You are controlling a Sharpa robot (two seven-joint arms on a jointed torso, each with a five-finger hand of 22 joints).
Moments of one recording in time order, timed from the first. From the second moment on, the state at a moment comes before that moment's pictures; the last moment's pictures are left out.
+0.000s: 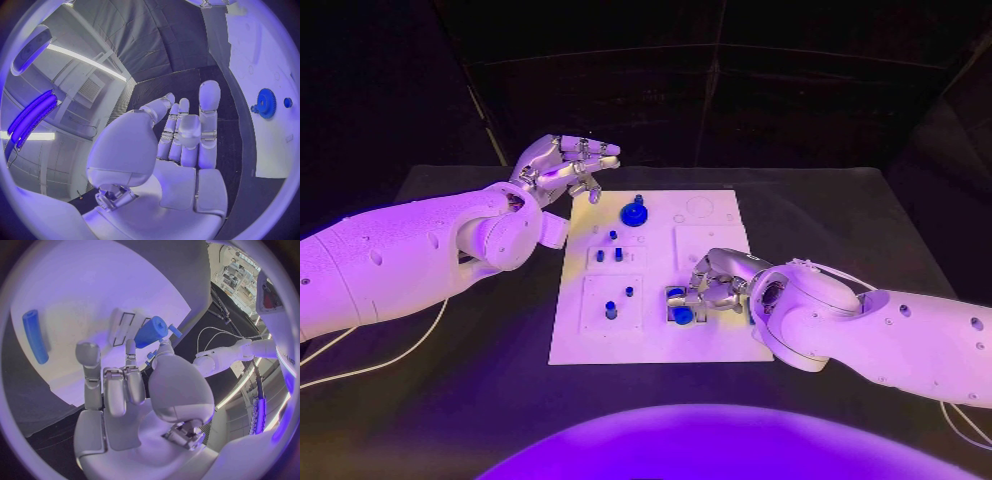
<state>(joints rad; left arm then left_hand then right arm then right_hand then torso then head) 1.22 -0.80 -0.11 1.41 -0.12 -0.23 0.47 1.28 -0.05 0.42 -0.09 0.11 1.00 0.18 0.14 0.07 1.03 0.10 0.38 0.10 1.36 0.01 1.25 0.84 0.16 1.32 0.11 0.72 0.82 1.00 -0.85 -0.07 1.82 -1.39 -0.33 -0.56 1.09 -0.03 -0.25 0.29 0.10 0.97 0.06 0.49 0.38 1.47 -0.01 1.47 1.31 1.47 -0.07 1.56 1.31 0.15 1.27 0.04 1.18 0.70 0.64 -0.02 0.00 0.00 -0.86</state>
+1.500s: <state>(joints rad) 1.22 -0.80 -0.11 1.41 -0.12 -0.23 0.47 1.28 -0.05 0.42 -0.09 0.11 1.00 0.18 0.14 0.07 1.03 0.10 0.38 0.10 1.36 0.01 1.25 0.84 0.16 1.32 0.11 0.72 0.82 1.00 -0.86 -0.07 1.85 -1.43 -0.32 -0.52 1.25 -0.01 -0.18 0.21 0.21 0.98 0.05 0.50 0.42 1.47 -0.01 1.46 1.31 1.47 -0.08 1.56 1.31 0.15 1.27 0.03 1.18 0.72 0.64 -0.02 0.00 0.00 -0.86</state>
